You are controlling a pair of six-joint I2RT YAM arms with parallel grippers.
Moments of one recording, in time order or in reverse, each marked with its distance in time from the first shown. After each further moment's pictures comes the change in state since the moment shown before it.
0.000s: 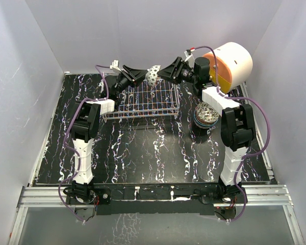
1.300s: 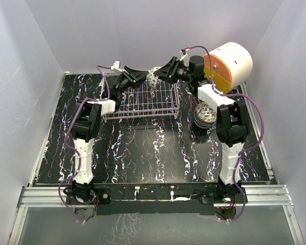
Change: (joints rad) left arm -0.009 0.017 0.000 -0.007 0.000 0.008; right arm 0.023 0.094 0.126 -0.042 -0.011 0.031
